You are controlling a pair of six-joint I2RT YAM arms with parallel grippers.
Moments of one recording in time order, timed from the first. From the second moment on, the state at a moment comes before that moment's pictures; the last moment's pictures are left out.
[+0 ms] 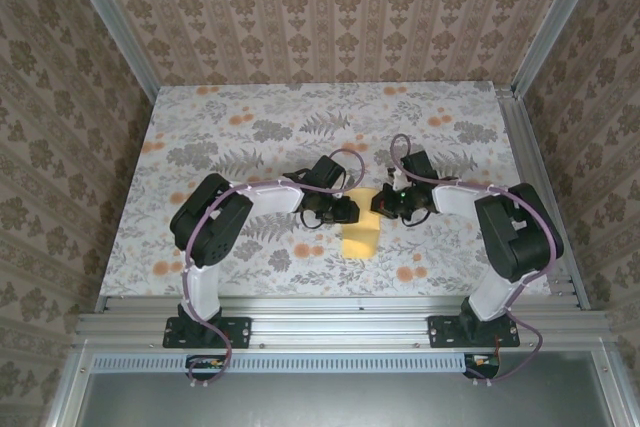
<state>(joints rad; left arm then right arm) -0.80 1.95 1.15 -0.27 0.40 -0.58 0.29 1.70 0.82 -0.17 -0.56 0.64</state>
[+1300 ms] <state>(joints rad) -0.79 1.96 1.15 -0.27 0.41 -0.57 0.41 1.60 0.70 -0.24 -0.53 0.65</state>
